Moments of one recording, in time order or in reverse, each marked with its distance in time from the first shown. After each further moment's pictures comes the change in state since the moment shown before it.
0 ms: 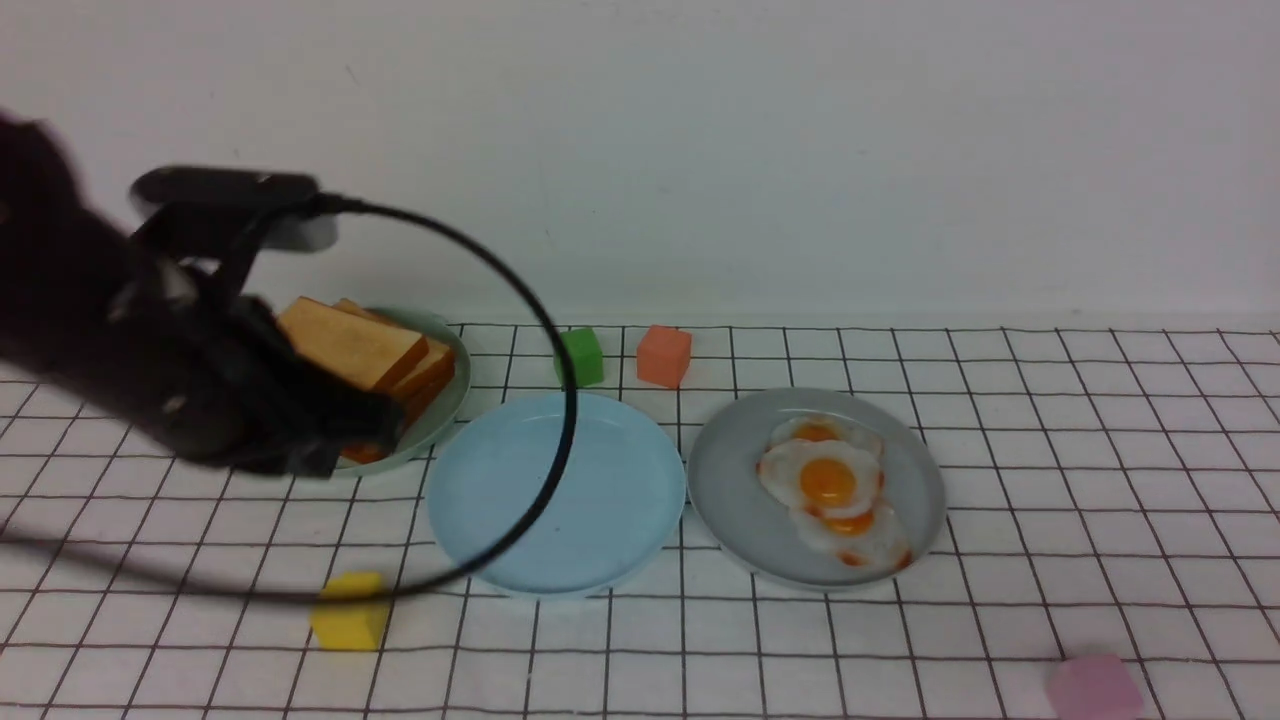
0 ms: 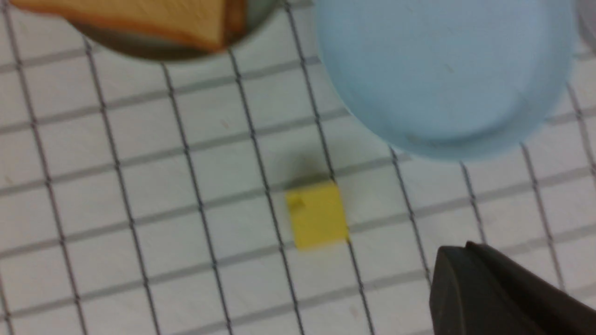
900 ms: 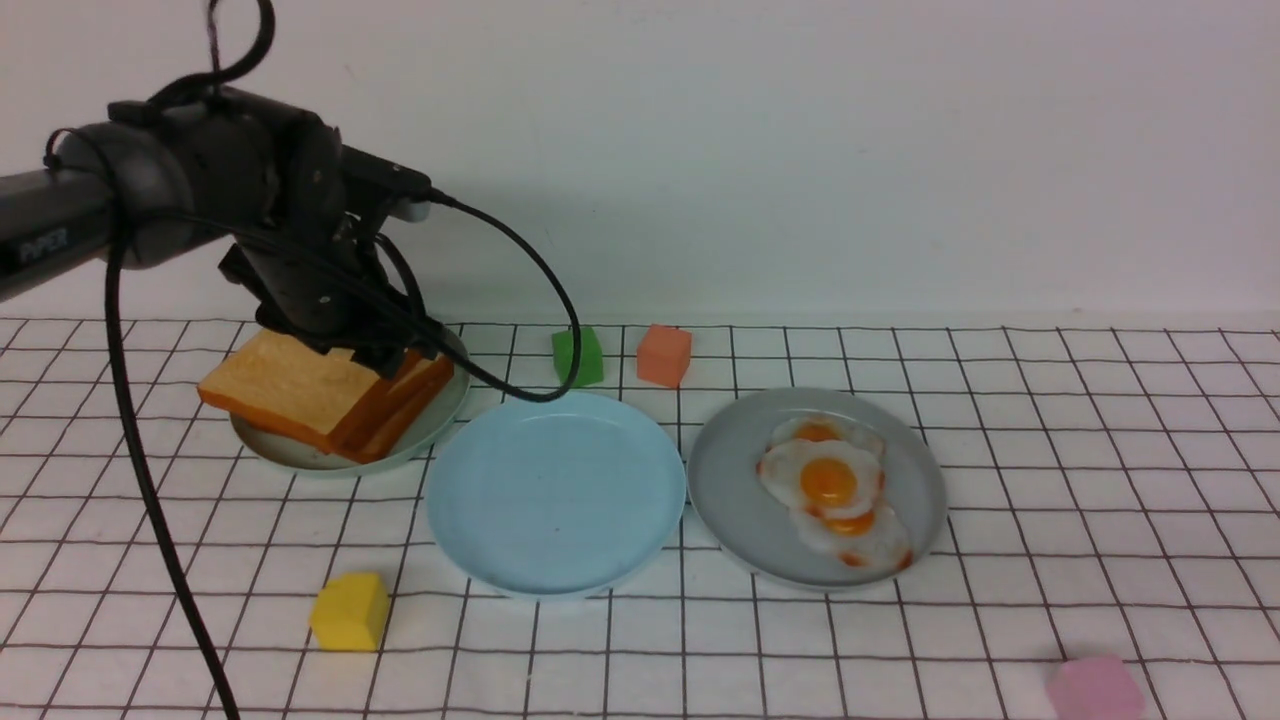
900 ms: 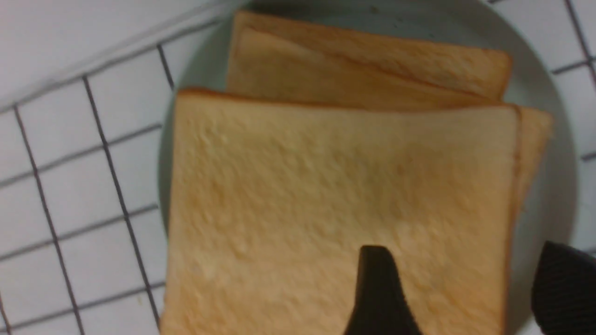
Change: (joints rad) right arm 0.070 0.216 -0.253 -0.093 0.215 -0.111; left arm 0.137 0.628 -0.481 0.173 -0.126 0.188
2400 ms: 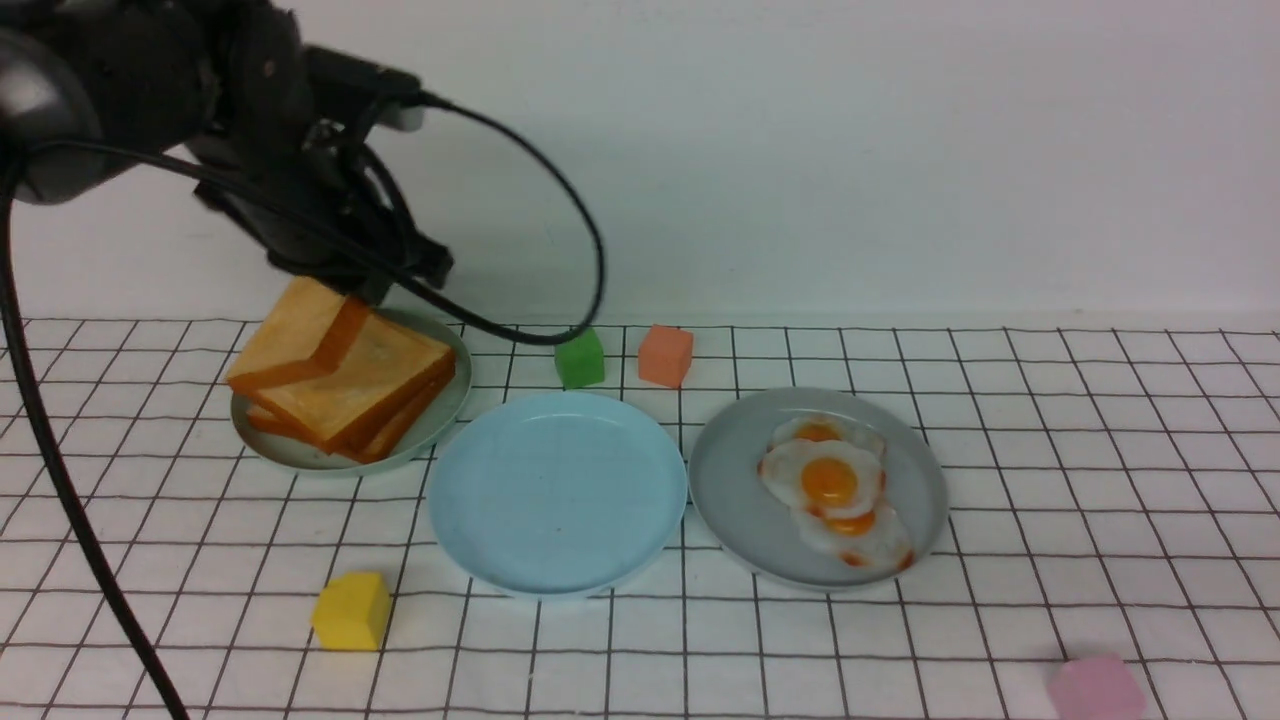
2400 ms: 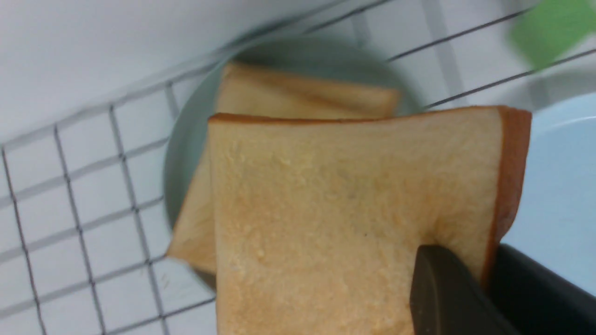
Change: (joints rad) right arm 0.005 0.001 0.026 0.005 0.000 -0.001; left arm -0.092 -0.211 -0.008 -0.060 0.121 -0.002
